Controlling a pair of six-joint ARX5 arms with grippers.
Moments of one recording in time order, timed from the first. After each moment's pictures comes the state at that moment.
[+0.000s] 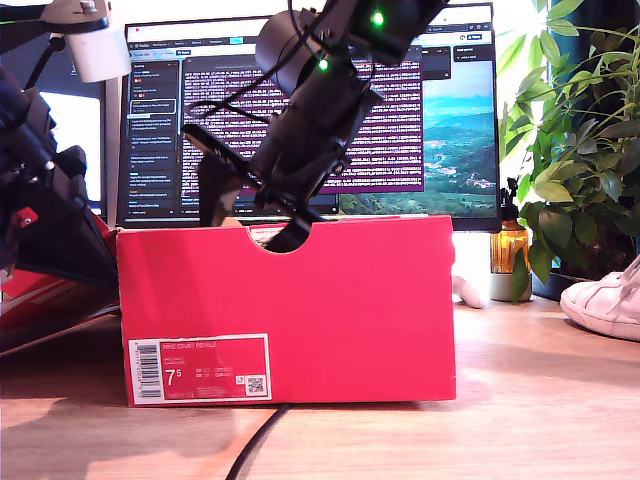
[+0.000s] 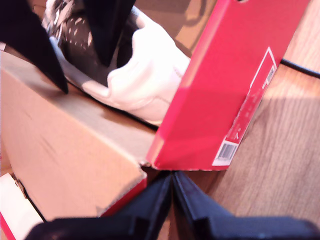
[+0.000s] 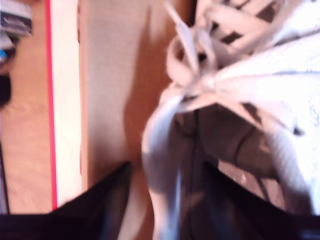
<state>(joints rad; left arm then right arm) -0.75 1.04 0.49 -0.18 -0.22 0.58 0.72 2.00 1.55 -0.43 -0.25 0.87</state>
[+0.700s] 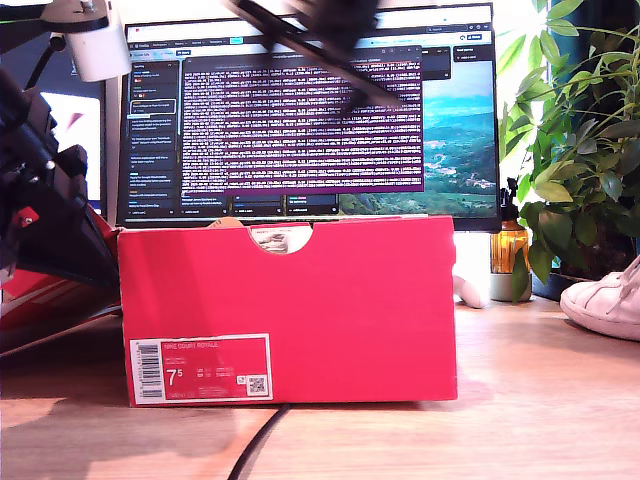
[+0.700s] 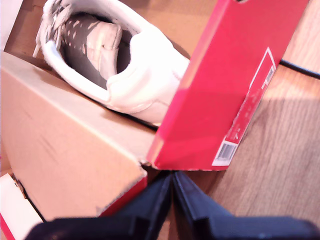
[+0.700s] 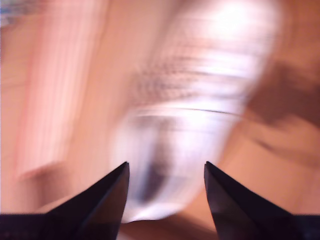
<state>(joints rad) -0.75 1.04 0.49 -0.18 -0.22 0.58 0.57 1.98 2.01 -1.15 -0.08 0.53</state>
